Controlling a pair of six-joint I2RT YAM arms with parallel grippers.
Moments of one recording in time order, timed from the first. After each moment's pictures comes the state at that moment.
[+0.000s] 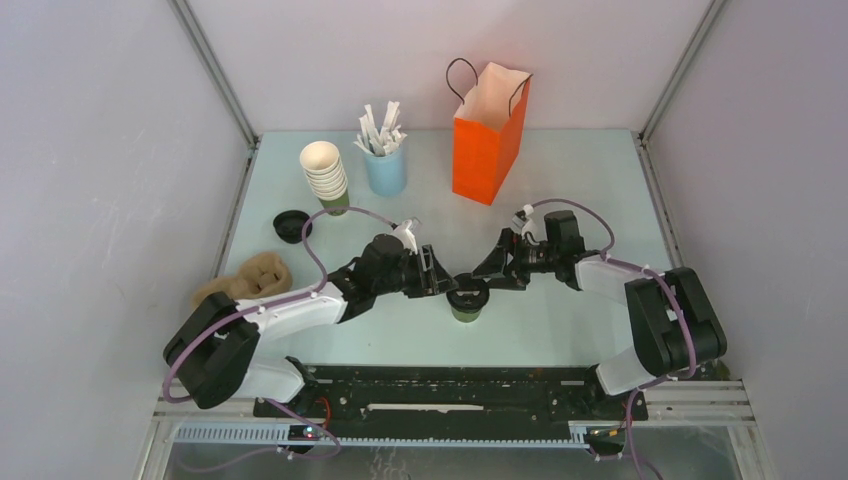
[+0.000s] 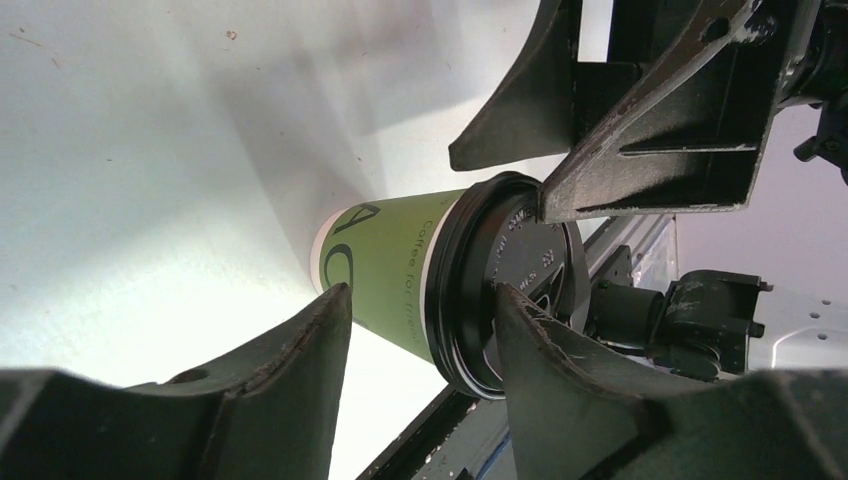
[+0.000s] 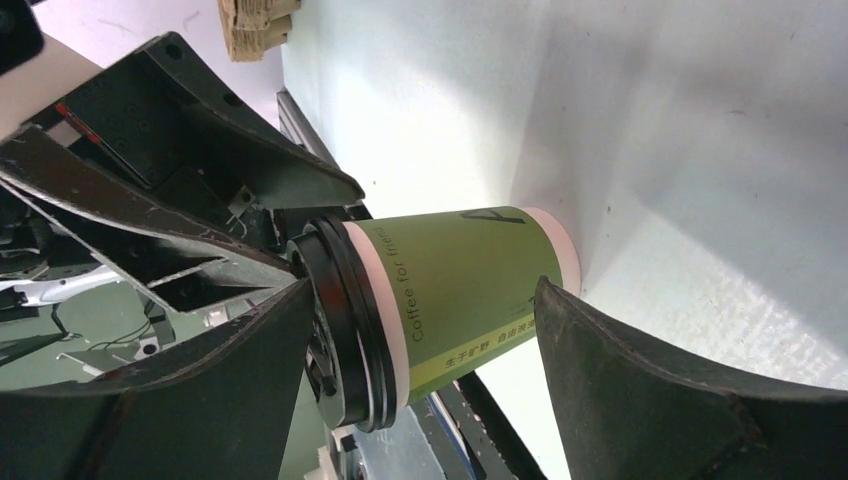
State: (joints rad) left arm -0.76 1.34 0.62 0.19 0.23 -0.84; right arm 0.27 1.51 0.64 0.13 -0.92 0.69
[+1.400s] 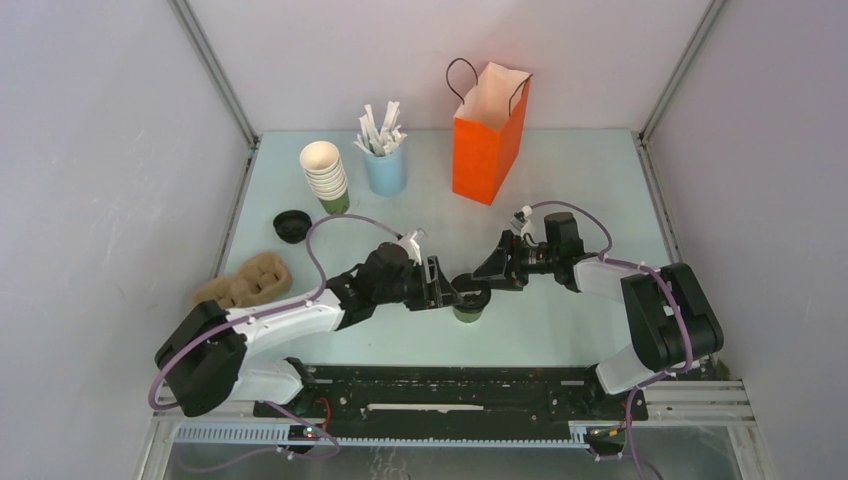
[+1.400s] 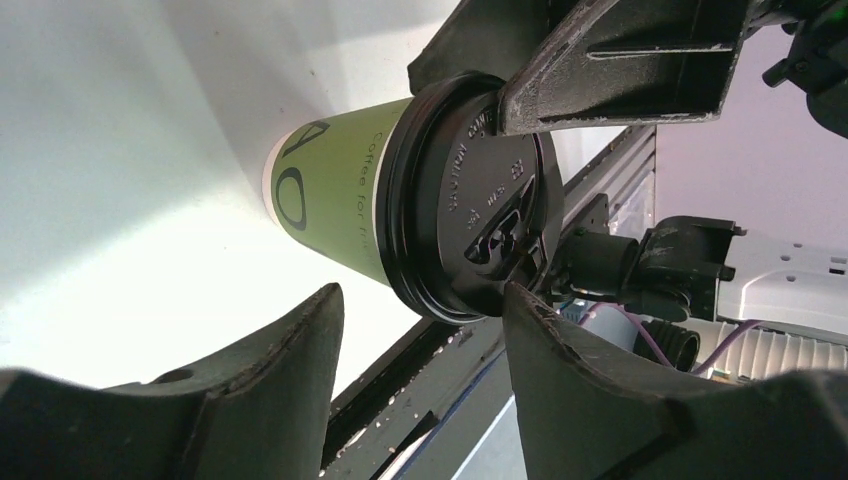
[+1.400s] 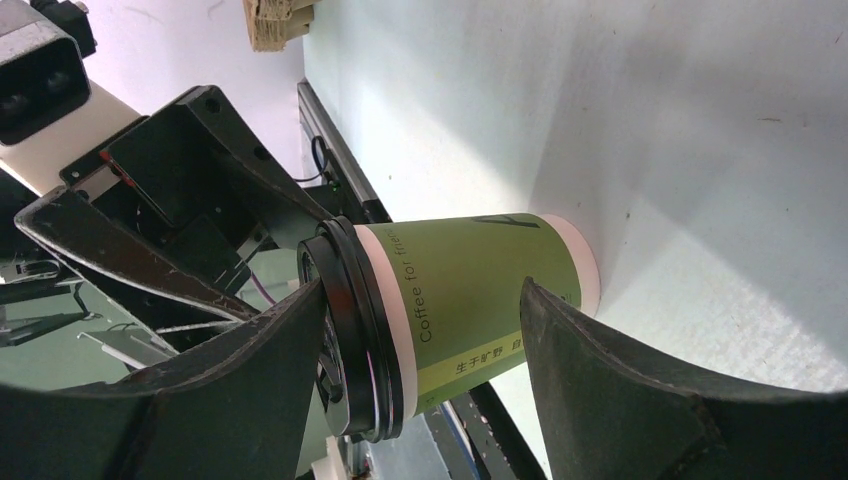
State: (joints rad) left arm -0.83 1.27 0.62 0.10 0.26 -0.91; right arm 0.27 1.54 0.61 0.20 -0.97 0.71
